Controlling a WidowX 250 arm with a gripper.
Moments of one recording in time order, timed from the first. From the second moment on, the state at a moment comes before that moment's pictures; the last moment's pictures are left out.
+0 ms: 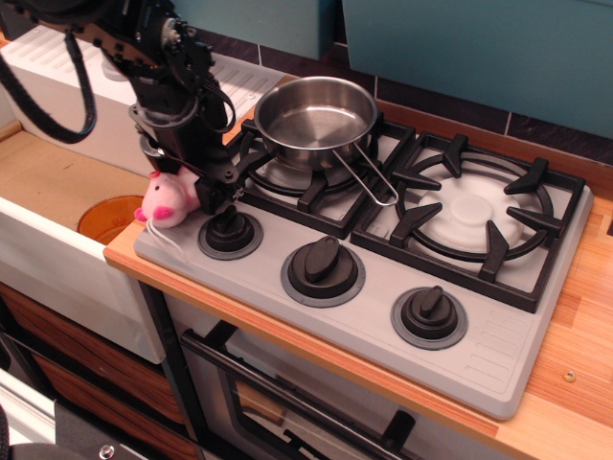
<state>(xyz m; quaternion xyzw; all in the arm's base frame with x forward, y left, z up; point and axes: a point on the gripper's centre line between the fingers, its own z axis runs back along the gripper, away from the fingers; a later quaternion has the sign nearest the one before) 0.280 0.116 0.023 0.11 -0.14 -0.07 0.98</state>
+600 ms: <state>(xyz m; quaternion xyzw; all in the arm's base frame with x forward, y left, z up) 0.270 0.117 0.068 0.14 -0.05 -0.06 0.99</state>
